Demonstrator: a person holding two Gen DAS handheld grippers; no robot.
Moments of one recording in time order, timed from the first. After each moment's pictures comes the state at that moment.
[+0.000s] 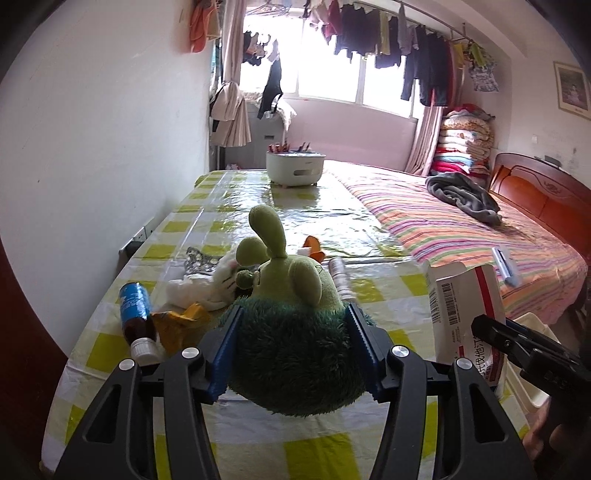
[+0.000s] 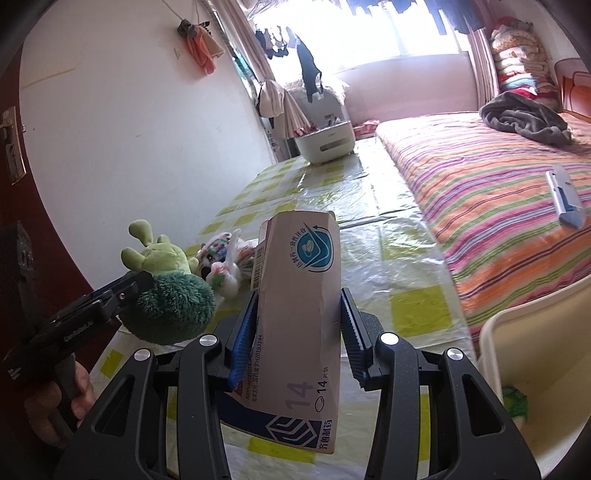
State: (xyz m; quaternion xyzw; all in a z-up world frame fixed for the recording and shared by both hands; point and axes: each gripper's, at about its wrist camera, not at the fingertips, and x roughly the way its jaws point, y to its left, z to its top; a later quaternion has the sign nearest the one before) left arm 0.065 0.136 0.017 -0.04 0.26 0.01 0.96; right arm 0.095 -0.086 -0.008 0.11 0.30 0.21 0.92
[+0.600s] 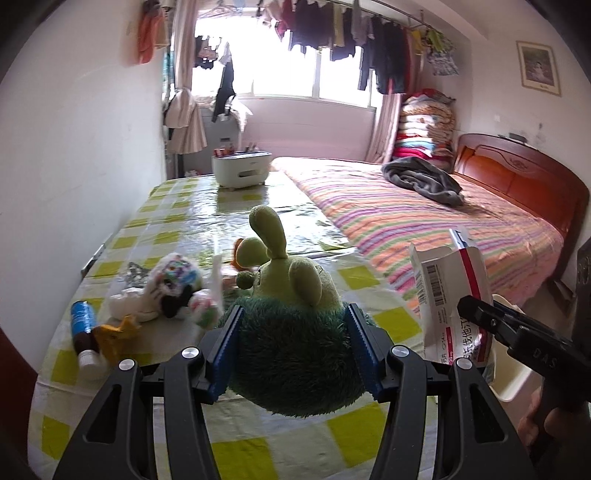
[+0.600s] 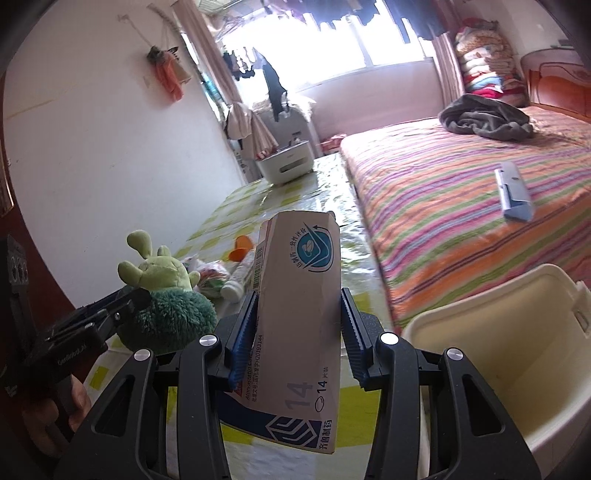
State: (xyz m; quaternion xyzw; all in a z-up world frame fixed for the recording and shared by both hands) left arm 0.071 0.069 0.020 -0.01 0.27 -0.06 0.96; right arm 0.081 -0.152 -0.003 0.14 0.28 0.15 0.94
